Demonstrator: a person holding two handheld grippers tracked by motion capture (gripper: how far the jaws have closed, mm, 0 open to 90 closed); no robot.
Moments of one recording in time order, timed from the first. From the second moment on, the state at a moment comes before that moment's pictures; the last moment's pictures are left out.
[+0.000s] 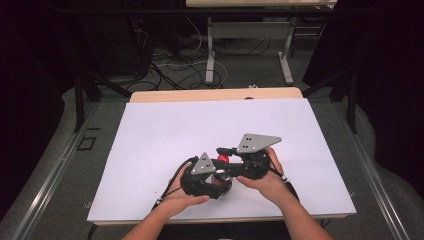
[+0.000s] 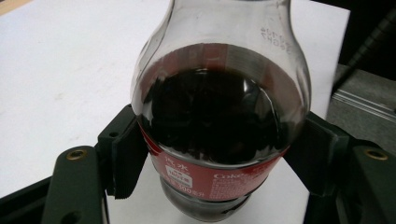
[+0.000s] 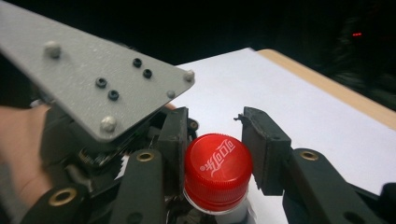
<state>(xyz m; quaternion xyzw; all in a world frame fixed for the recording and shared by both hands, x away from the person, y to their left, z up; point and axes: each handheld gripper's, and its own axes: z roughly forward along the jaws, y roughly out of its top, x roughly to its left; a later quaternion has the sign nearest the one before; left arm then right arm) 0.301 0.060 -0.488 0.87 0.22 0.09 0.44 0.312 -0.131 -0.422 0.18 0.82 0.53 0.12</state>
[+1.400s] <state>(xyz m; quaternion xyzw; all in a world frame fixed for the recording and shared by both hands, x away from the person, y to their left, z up) 0.304 0.079 -0.488 0.85 0.25 0.10 0.45 0.304 -0.108 -0.421 0.22 0.81 0.52 0.17</state>
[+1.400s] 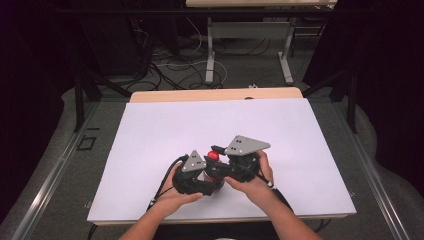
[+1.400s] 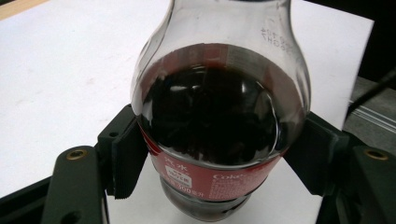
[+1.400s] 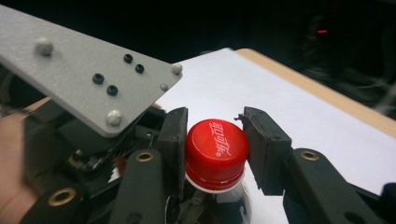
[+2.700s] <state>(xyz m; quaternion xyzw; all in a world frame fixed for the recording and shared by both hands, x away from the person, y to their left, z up) 0.298 0.080 -0.485 0.85 0.27 0.12 0.44 0.286 -0.096 -0.429 0.29 0.76 0.53 0.23</state>
